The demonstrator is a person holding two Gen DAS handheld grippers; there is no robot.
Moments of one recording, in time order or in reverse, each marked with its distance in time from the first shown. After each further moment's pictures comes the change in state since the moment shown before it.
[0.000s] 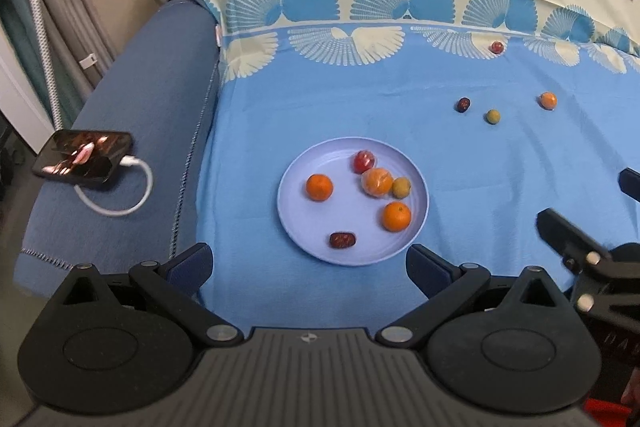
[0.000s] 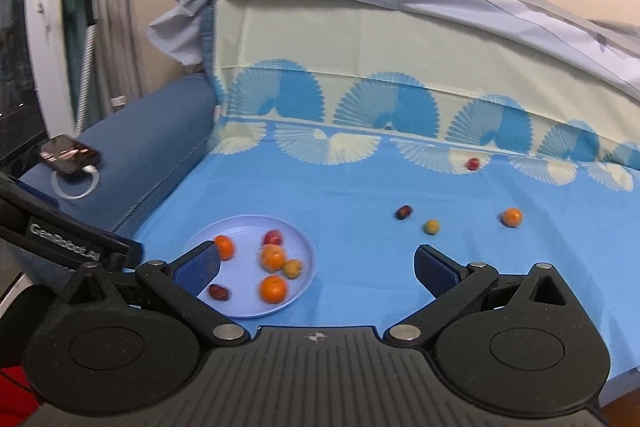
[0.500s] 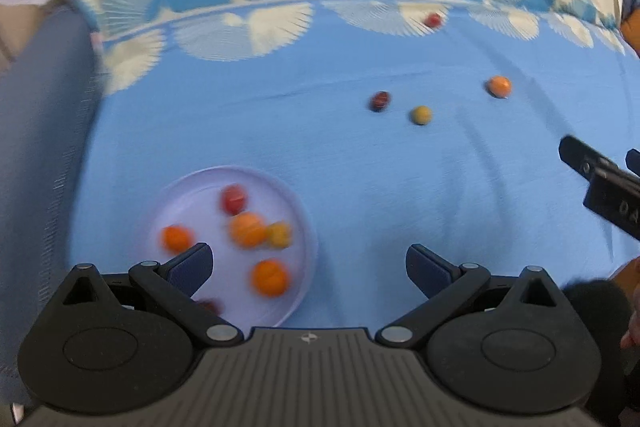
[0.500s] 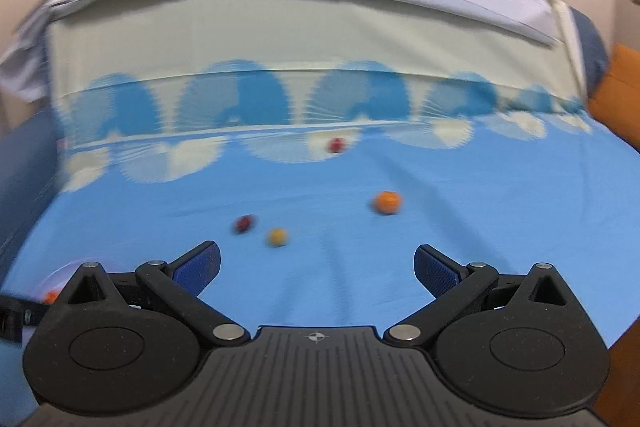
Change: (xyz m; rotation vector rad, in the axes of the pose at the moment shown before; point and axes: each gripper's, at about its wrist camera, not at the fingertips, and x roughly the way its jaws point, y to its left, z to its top) left arm 0.104 -0.127 0.074 0.088 0.087 -0.162; right arm 0.084 -0.156 0.003 0.218 0.018 -0.299
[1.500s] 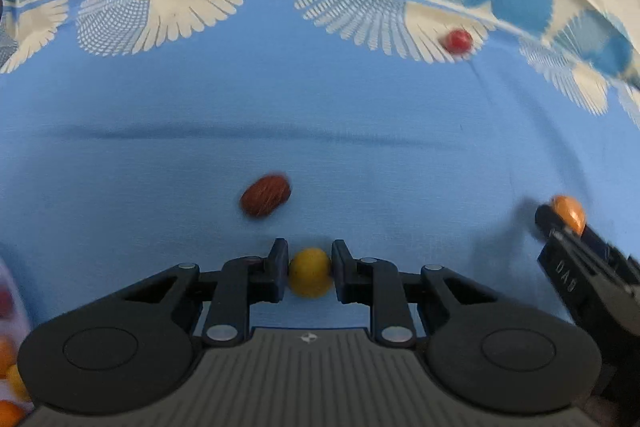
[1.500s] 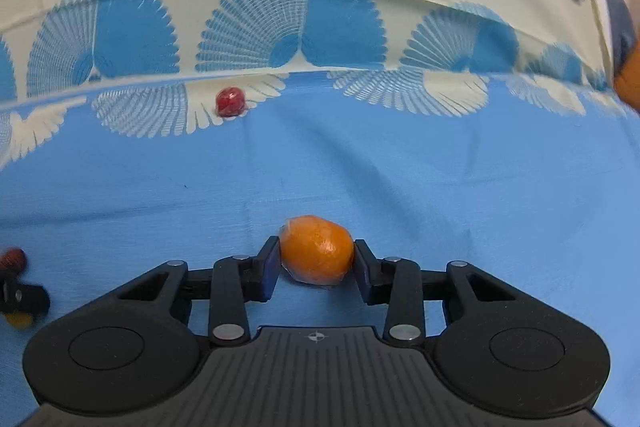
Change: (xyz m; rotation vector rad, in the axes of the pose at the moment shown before) left arm 0.205 -0.108 0.120 -0.230 0.012 0.009; right arm 0.282 -0.095 0.011 -0.021 0.083 -0.048
